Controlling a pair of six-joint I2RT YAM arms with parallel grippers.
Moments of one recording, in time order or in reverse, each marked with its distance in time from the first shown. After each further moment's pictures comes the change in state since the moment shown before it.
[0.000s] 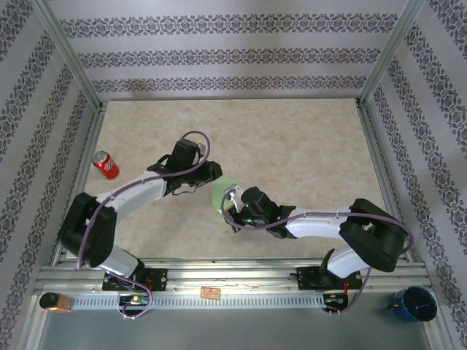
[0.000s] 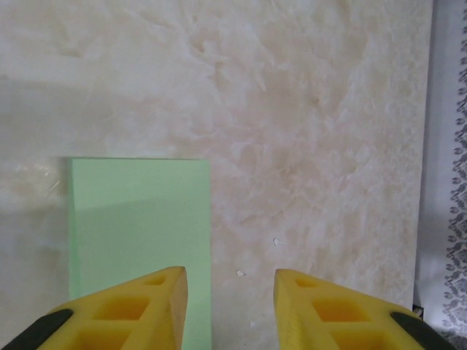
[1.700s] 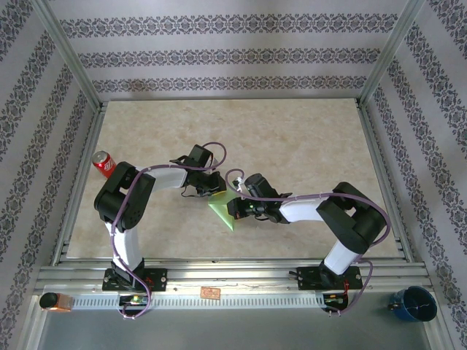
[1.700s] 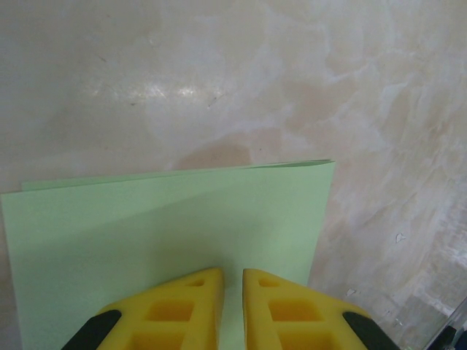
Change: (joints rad) left arm 0.008 0.346 0.085 -0.025 0.137 0.116; right arm -0.180 0.177 0.069 -0.024 -0.173 0.212
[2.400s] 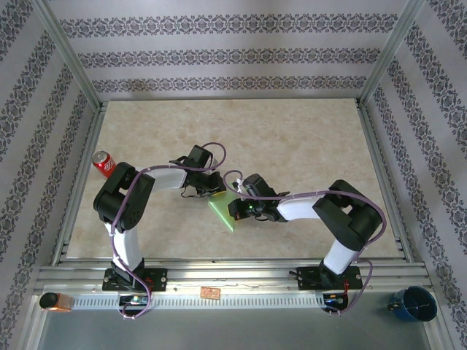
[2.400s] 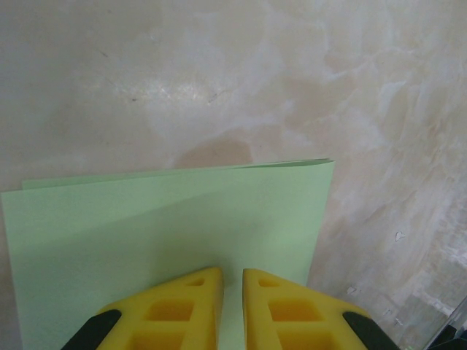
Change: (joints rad) left arm 0.000 -0.008 -0.011 0.011 0.000 0.000; right arm 0.000 0.033 0.023 -0.058 0.025 -0.026
